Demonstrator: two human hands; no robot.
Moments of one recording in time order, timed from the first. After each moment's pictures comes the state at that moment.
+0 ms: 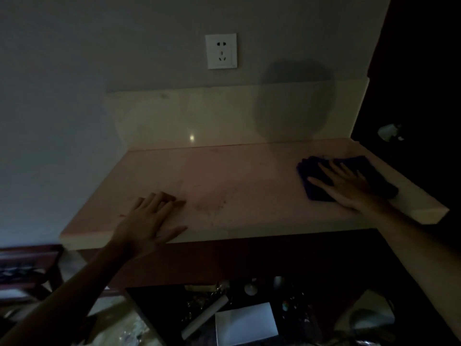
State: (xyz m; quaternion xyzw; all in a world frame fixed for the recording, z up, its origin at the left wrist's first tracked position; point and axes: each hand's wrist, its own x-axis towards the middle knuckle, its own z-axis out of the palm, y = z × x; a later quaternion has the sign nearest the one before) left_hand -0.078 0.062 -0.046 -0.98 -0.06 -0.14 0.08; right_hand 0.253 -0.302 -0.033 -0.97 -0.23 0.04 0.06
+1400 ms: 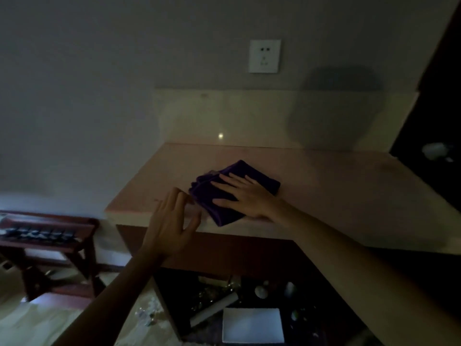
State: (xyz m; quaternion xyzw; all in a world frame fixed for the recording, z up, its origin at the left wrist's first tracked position) left_hand -0.105 0.020 -0.052 -0.93 -0.15 -0.34 -0.05; right_hand 0.120 -0.084 -0.038 -0.78 -0.62 0.04 0.05
